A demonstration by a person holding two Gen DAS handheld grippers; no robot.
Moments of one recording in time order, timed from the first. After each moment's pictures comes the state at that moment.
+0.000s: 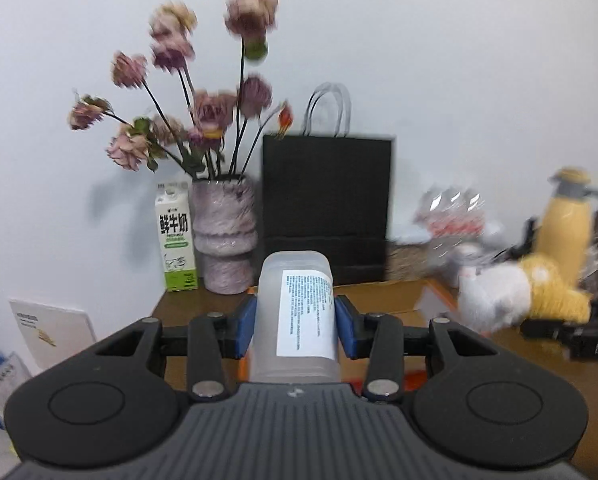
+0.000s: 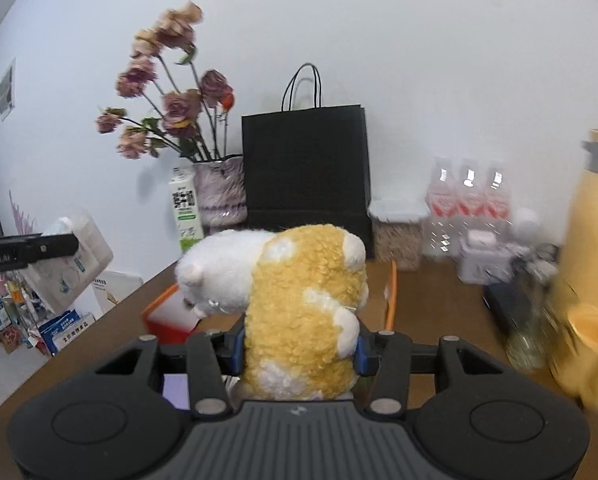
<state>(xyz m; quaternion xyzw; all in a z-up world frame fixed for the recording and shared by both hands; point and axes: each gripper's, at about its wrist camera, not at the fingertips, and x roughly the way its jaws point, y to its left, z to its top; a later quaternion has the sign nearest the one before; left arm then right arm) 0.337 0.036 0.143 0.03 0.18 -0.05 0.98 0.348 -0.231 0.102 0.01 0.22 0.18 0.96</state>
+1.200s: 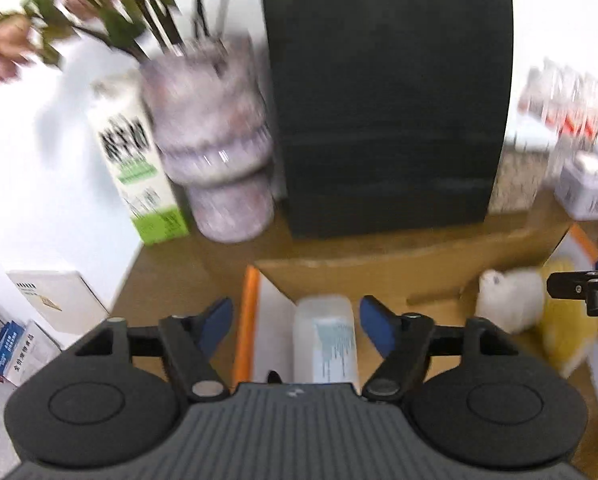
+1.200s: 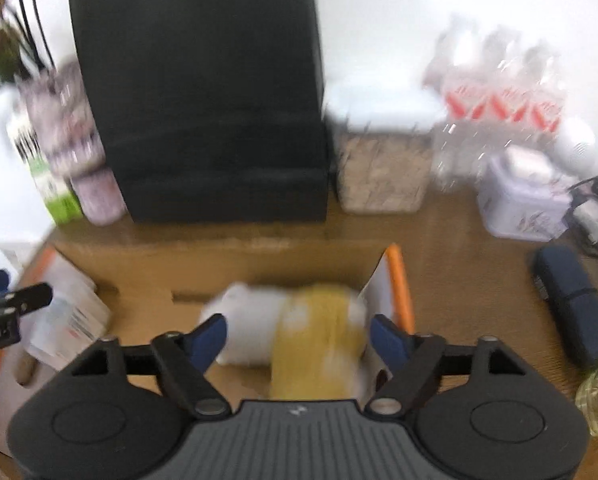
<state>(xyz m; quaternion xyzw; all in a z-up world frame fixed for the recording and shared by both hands) 0.560 0.027 0.058 0.07 0.34 0.00 0.94 0.578 -0.192 0.042 0.03 0.39 0.08 0.92</state>
